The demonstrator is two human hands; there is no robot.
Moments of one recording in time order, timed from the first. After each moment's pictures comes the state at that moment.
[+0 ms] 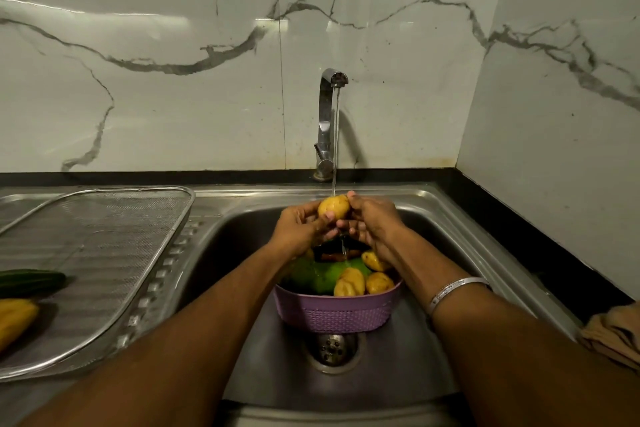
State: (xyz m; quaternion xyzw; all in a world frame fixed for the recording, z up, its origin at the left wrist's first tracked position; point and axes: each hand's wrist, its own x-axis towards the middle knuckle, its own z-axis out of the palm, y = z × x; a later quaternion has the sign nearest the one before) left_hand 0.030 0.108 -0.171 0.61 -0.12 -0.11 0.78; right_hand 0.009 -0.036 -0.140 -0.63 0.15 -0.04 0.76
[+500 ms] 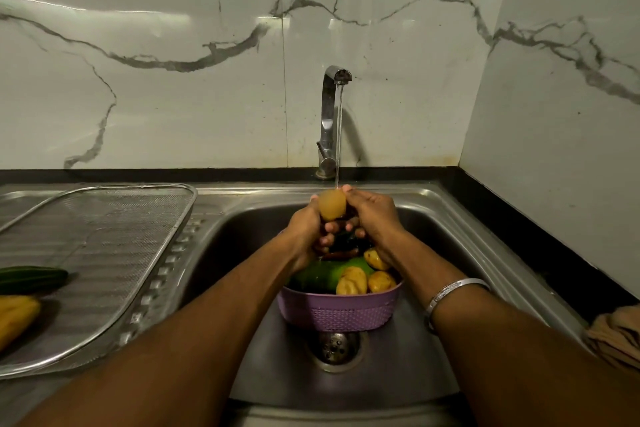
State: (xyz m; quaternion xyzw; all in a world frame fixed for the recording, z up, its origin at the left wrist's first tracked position) left_hand 0.025 0.097 -0.158 0.63 -0.03 -0.22 0.75; right_hand 0.004 -0.031 -0.146 -0.70 0.10 -0.10 0.70
